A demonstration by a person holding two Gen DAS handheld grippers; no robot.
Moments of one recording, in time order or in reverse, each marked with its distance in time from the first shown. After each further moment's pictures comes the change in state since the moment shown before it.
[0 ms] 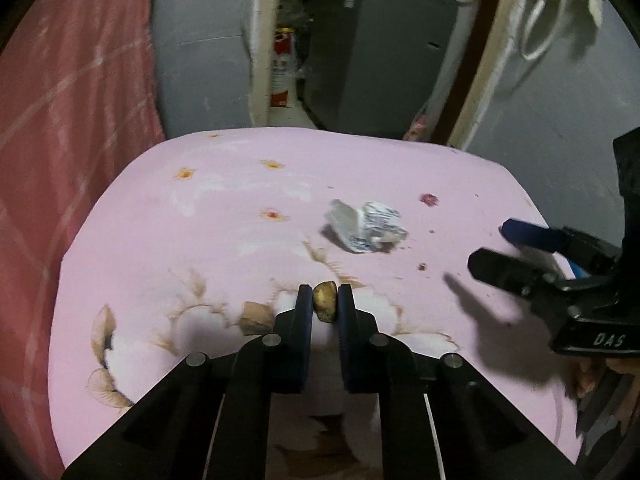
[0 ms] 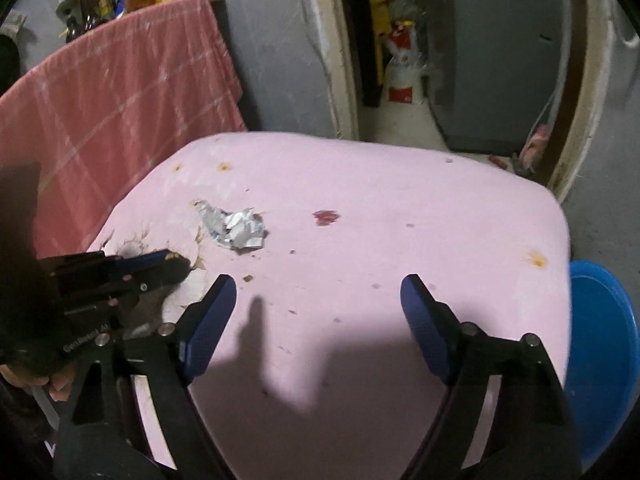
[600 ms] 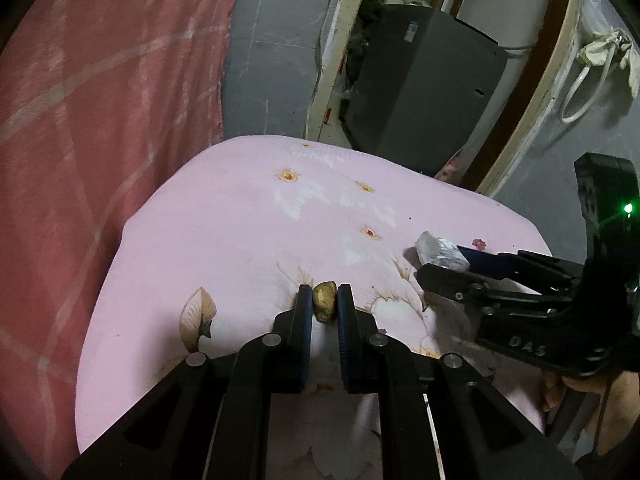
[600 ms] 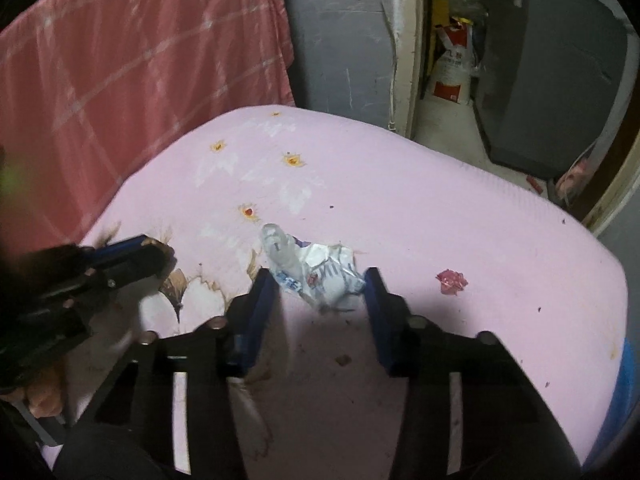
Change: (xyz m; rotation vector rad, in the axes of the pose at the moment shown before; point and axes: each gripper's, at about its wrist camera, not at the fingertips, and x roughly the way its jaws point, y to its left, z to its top) left arm -0.029 0.044 -0.004 -0.185 -0.076 0.030; right arm 0.053 0.060 0.028 -0.169 0.088 0.030
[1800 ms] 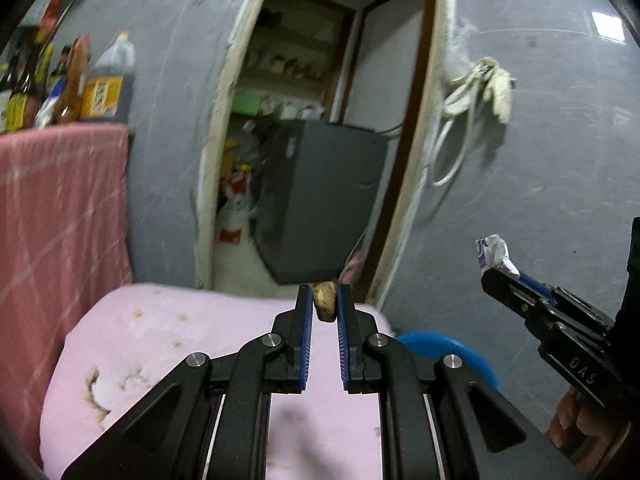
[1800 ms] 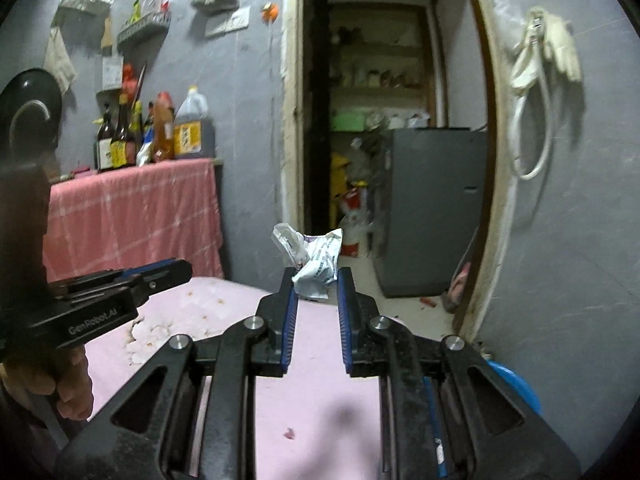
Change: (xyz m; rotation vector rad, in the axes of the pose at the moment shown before) left arm -0.123 -0.162 -0.004 0.208 -0.445 -0.243; right arm -0.265 -0.041 -0.101 0.096 -0.673 -0.292
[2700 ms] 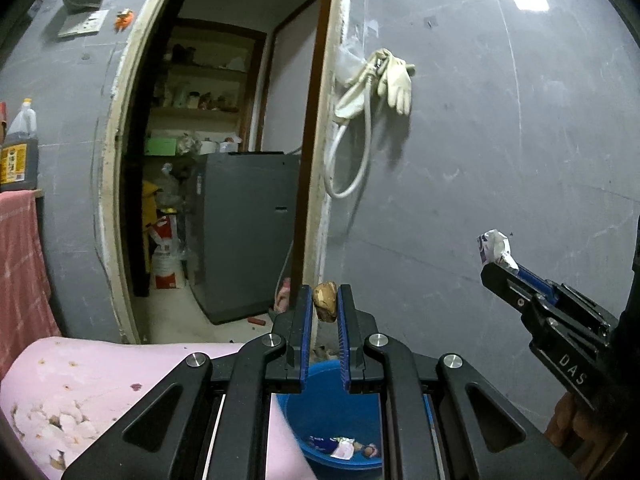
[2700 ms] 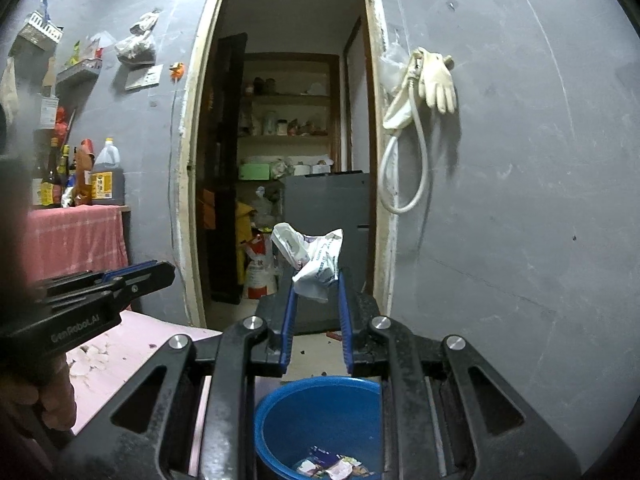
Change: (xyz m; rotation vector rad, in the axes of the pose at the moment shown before) left arm 0.045 -0.144 -0.003 0.166 -0.074 -0.193; right arm -0.094 -0.115 -0.025 0.044 -0.173 -0.299
